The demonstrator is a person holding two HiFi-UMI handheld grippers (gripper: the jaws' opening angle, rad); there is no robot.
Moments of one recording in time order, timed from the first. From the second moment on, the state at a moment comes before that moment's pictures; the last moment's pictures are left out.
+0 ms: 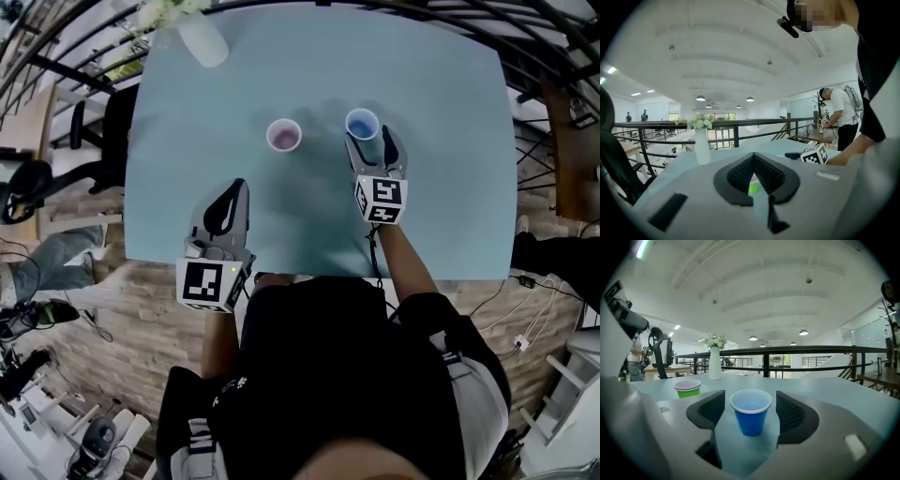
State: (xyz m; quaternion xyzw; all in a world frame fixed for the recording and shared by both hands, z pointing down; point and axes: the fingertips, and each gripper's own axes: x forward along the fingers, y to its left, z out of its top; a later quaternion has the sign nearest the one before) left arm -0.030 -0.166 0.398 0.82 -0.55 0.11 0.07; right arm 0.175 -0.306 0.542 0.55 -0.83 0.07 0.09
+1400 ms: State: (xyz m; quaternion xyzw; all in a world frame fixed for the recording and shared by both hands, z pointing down) left arm -0.046 -0.159 0.394 0.82 -0.57 0.10 0.06; right arm 0.158 -0.324 0.527 0.53 -0.84 0.06 0.09
